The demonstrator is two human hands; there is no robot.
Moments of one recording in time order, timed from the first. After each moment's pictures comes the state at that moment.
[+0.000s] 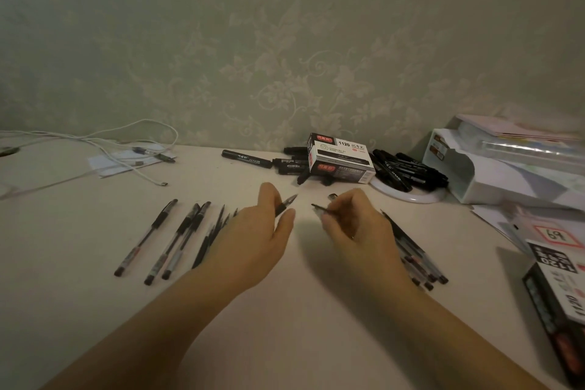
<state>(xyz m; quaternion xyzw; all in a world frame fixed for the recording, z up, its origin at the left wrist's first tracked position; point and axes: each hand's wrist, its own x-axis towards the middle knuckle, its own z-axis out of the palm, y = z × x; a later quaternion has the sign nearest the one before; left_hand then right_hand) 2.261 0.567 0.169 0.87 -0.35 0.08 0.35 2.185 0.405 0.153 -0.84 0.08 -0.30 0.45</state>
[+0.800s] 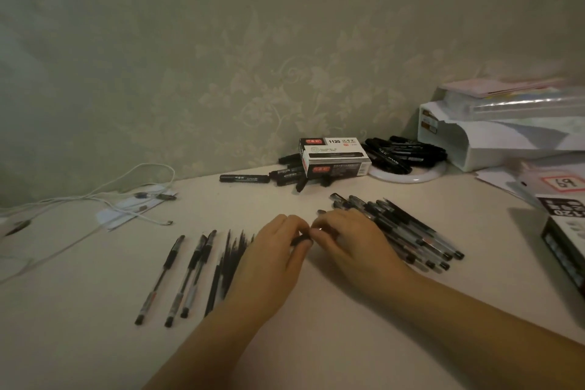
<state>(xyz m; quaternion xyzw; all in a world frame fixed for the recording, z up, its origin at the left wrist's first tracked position) 2.264 0.557 0.152 0.83 -0.45 0.12 0.30 2.190 0.405 0.140 -0.92 0.02 -0.26 0.28</state>
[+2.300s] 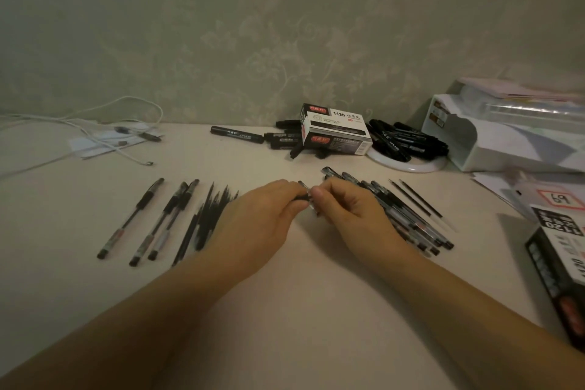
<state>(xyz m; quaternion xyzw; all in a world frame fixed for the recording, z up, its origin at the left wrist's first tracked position) 2.257 0.556 0.157 0.82 -0.46 0.14 0.31 2.188 0.395 0.144 -0.82 -0.02 -0.21 0.53</state>
